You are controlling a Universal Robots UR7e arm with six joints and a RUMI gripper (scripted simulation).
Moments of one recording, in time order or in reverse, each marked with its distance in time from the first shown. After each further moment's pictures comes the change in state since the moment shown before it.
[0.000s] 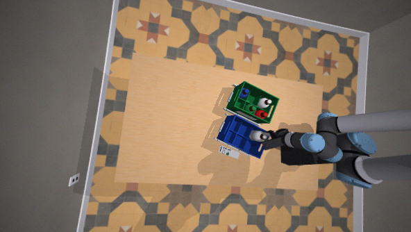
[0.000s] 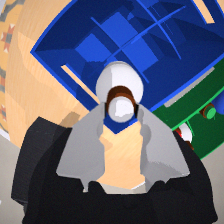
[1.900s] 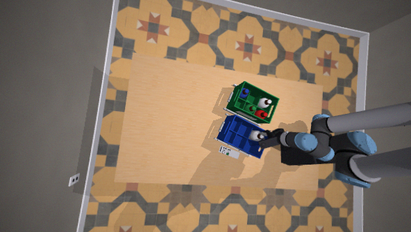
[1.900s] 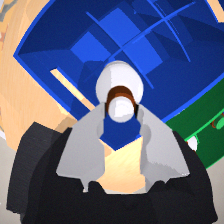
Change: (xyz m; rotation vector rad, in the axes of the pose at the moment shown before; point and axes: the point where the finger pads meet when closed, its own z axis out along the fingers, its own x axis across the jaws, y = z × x) arm 0.000 0.000 0.034 0.000 0.000 0.000
